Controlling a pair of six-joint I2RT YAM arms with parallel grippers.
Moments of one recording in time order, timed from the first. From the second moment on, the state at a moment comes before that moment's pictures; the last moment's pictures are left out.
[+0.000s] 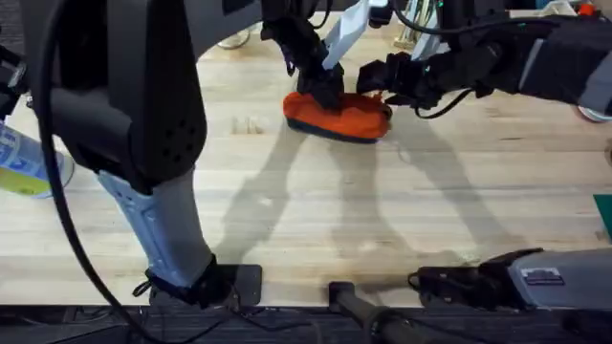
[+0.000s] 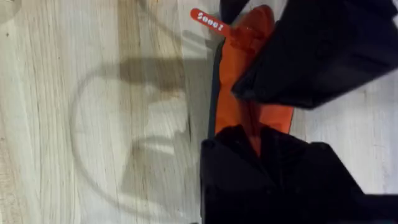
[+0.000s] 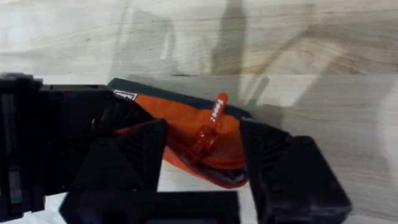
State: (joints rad) left arm -0.39 2.04 1.65 -1.00 0.55 1.20; right arm 0.28 1.57 1.03 -0.44 -0.24 0.49
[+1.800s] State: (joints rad) left arm -0.33 2.05 1.65 -0.98 0.69 1.18; right arm 0.07 1.49 1.03 -0.56 -0.31 0.48
